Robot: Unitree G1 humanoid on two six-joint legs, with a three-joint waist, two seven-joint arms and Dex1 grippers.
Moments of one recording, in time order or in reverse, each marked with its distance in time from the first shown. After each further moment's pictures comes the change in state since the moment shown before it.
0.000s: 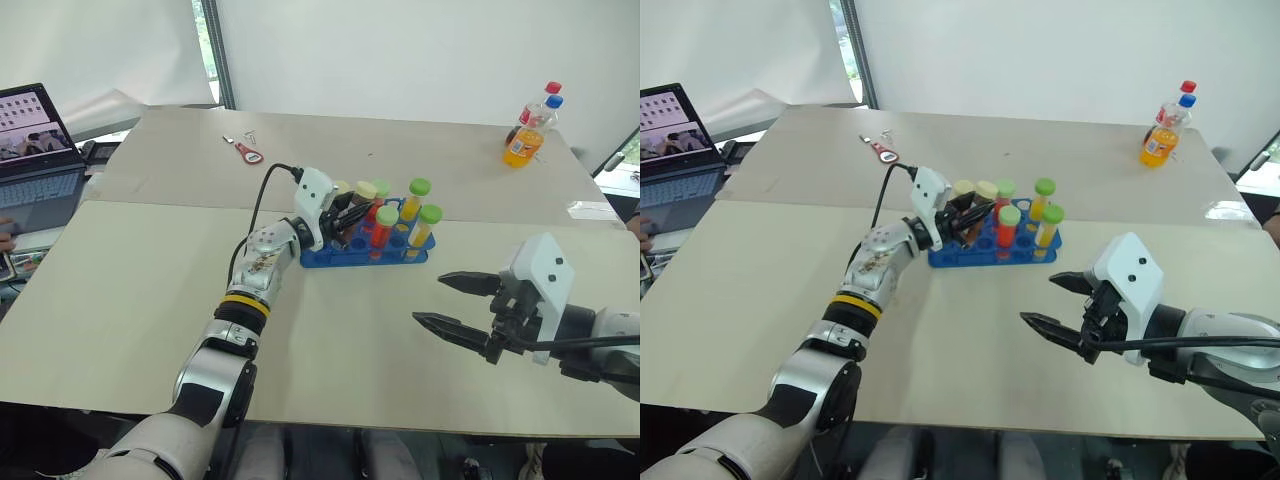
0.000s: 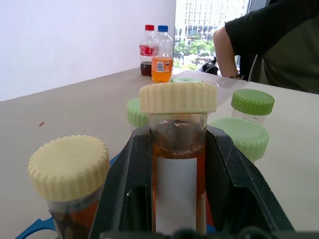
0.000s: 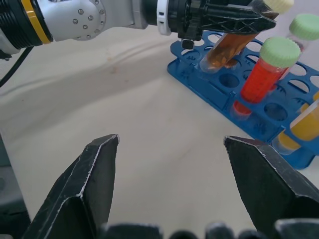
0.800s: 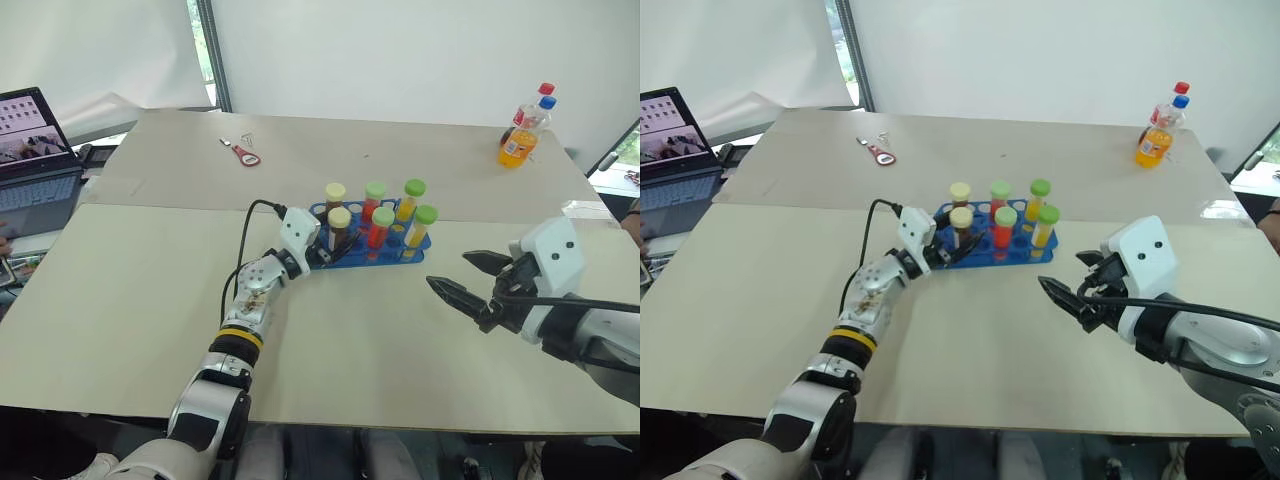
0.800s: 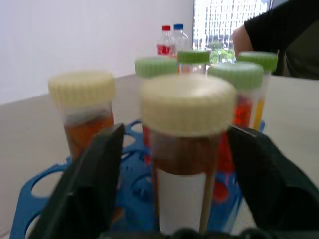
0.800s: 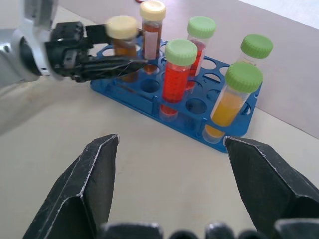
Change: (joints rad) left arm 0.200 0.050 0.002 -0.023 0.054 -0.215 0.003; right arm -0.039 0.077 0.070 0.051 -0.027 -0.008 -0.313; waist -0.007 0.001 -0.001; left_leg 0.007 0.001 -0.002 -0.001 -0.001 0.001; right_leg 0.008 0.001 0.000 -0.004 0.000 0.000
